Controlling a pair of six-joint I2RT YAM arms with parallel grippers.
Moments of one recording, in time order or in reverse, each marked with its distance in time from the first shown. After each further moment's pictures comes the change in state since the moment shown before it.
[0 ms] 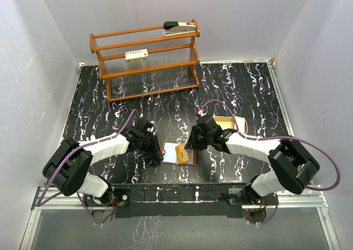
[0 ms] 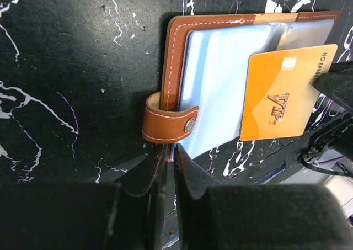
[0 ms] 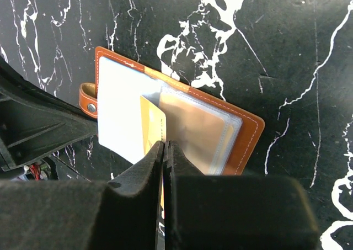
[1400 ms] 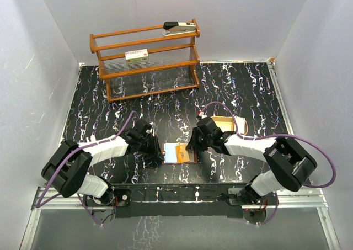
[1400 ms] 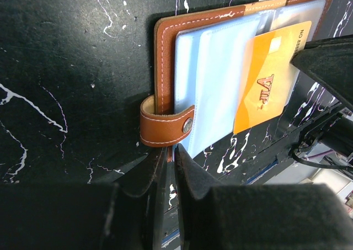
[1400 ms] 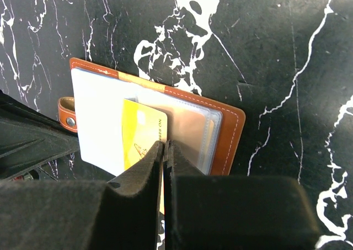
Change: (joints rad) left arm 0.000 -0.015 -0.045 0.063 0.032 -0.030; right arm -0.001 0.029 -0.053 0.069 0.043 -0.005
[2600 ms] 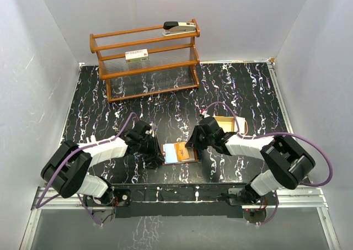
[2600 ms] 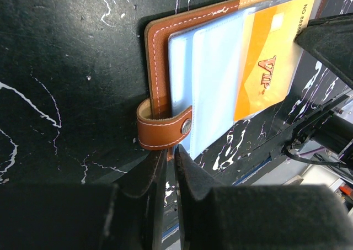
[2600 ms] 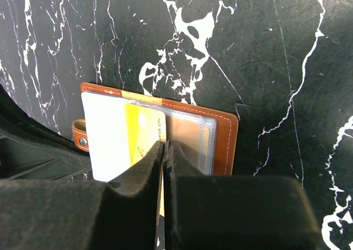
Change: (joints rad) left arm 0.000 -0.007 -0.018 0.018 0.031 -0.034; right arm -0.038 0.030 -0.035 0.134 -0.033 0.044
